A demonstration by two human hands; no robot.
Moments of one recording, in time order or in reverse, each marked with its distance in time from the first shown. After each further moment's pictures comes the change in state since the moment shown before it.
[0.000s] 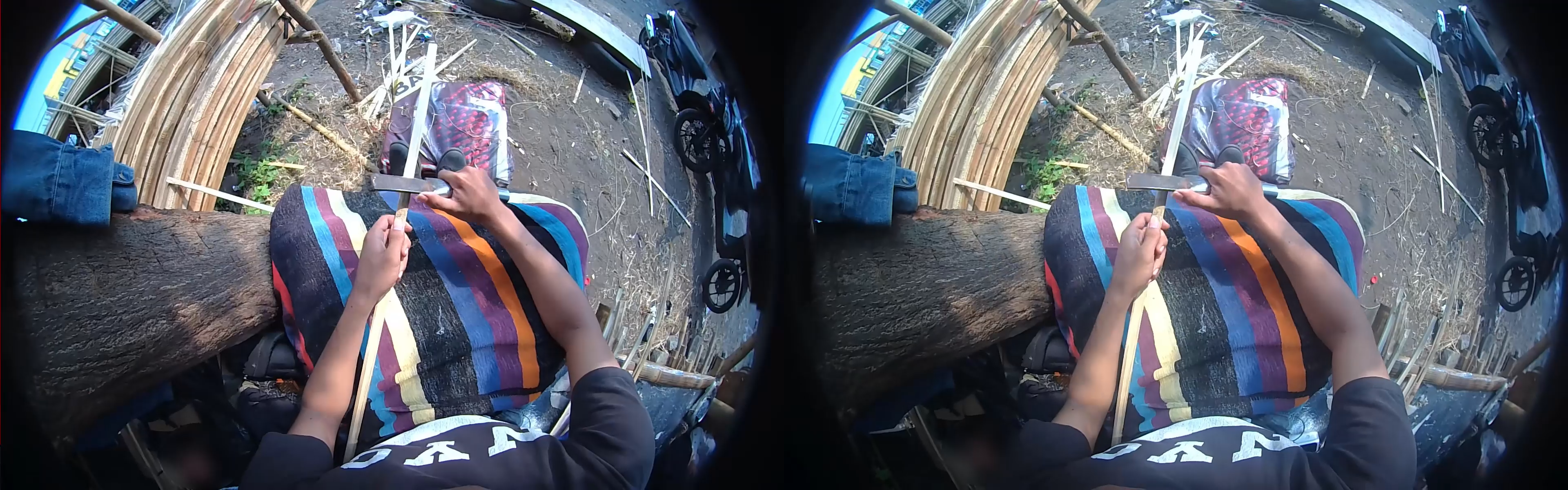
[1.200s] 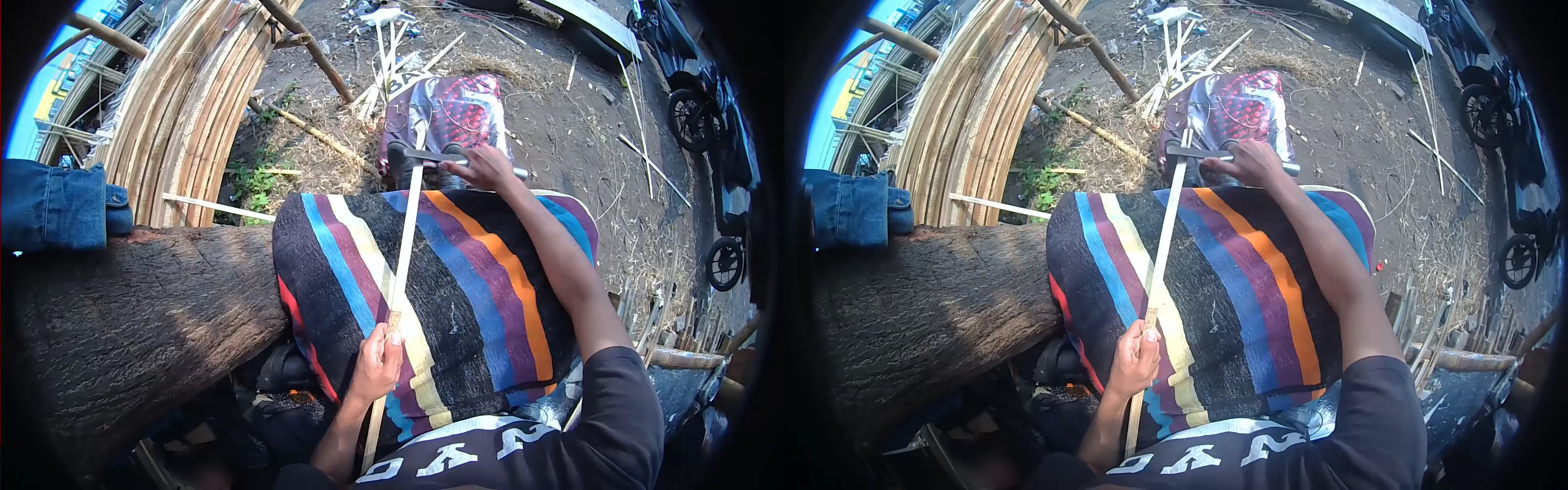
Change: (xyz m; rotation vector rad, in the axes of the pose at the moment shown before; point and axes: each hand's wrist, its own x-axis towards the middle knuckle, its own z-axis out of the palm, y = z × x) left_hand -0.154 -0.040 -0.022 0.113 -0.033 -0.065; right_hand 0.022 0.081 0.023 -0.176 -0.221 0.205
